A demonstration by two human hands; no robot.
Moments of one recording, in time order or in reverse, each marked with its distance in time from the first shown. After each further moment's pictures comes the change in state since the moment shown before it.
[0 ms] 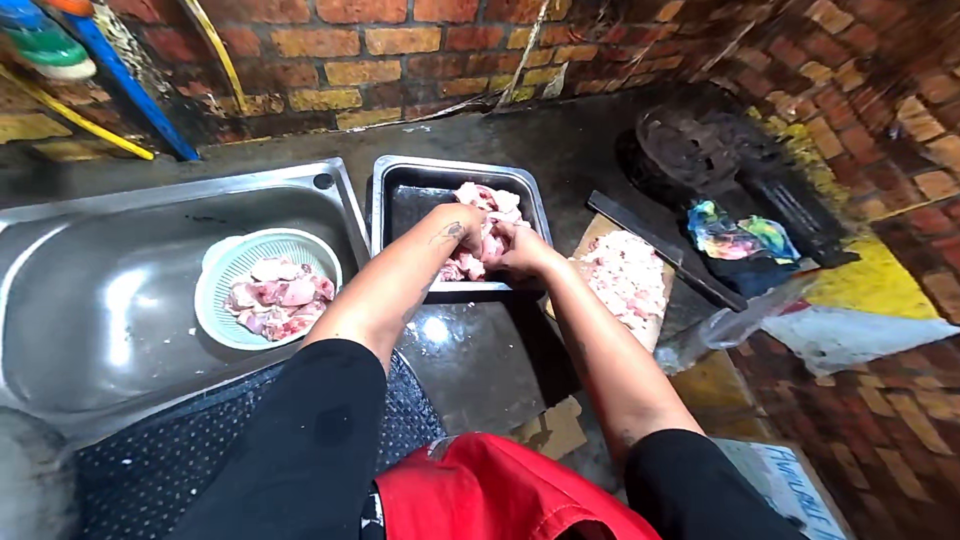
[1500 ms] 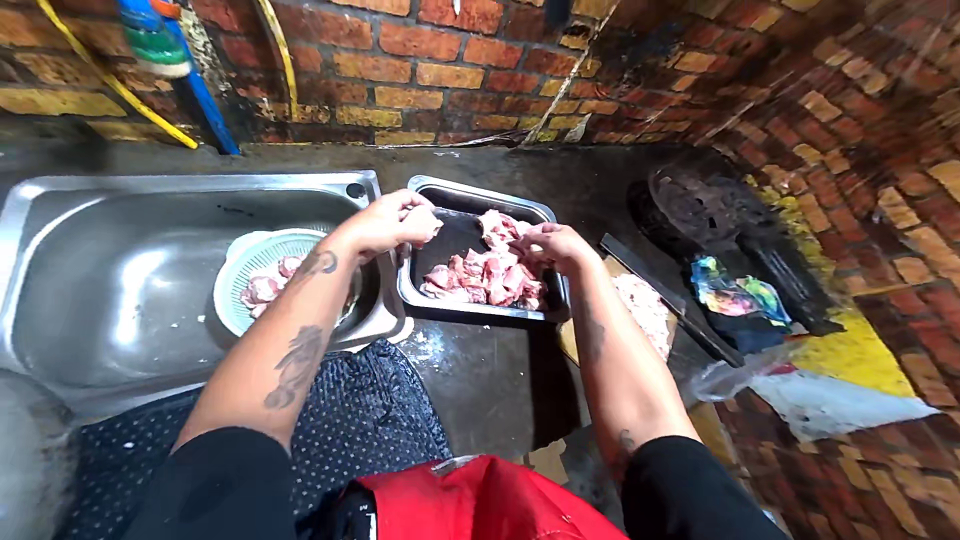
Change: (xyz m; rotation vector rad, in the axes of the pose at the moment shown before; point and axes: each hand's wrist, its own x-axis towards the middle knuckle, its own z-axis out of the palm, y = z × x) left_hand -0.148 -0.128 0.035 -1.178 0.535 0.239; right_hand 0.029 -0.021 -0.039 0.519 0.181 0.287
